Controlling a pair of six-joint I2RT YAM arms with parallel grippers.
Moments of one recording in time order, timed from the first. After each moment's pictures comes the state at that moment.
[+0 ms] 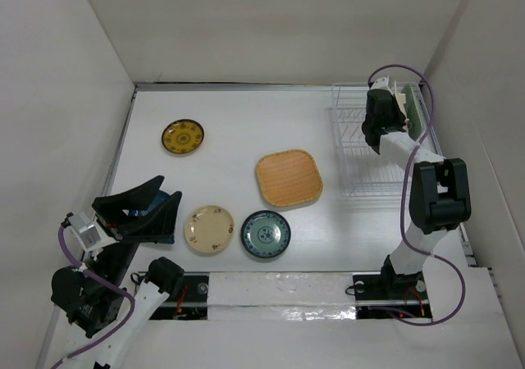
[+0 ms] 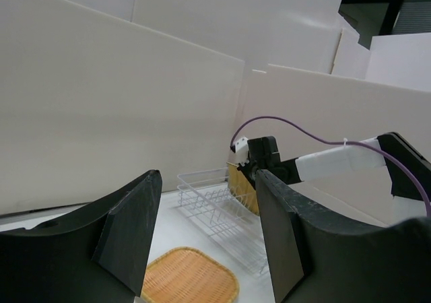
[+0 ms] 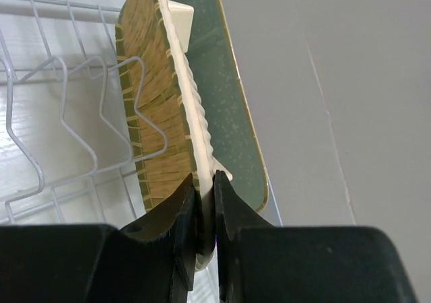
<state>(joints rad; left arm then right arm) -0.55 0.02 0.70 -0.09 0.05 -0.30 0.12 1.77 1.21 0.14 0.79 -0.48</state>
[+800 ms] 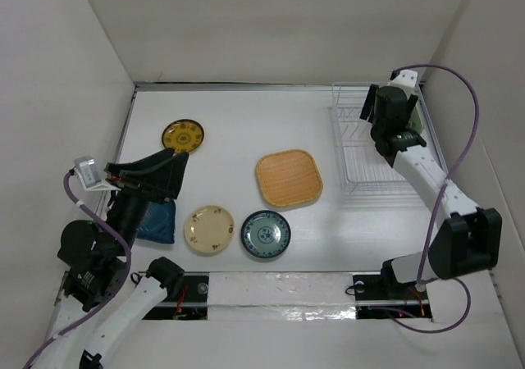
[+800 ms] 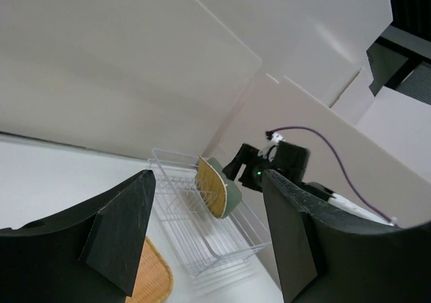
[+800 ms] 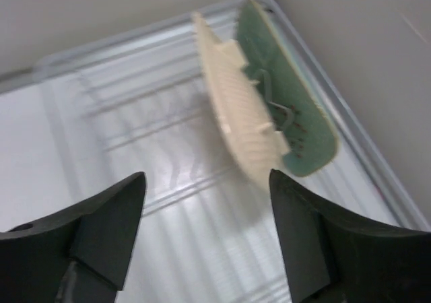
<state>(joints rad) -0.57 0.32 0.89 -0.15 -0.14 -0.62 0.18 1.48 1.21 -0.13 0.63 0.16</state>
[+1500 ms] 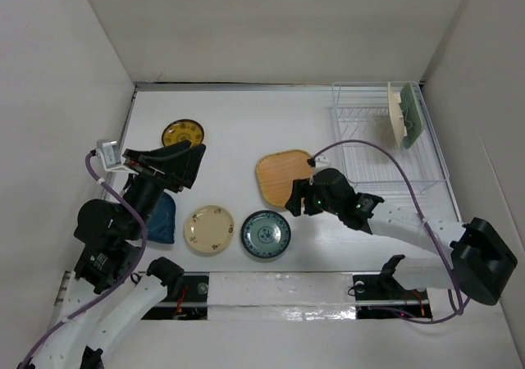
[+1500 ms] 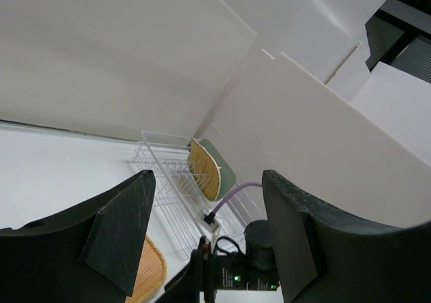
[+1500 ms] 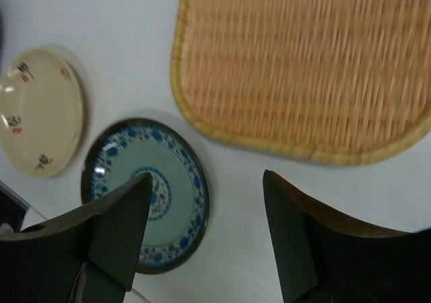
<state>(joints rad) -0.53 0.44 0.89 -0.09 -0.04 -0.67 0.81 1.22 0.69 -0.07 0.09 0.53</state>
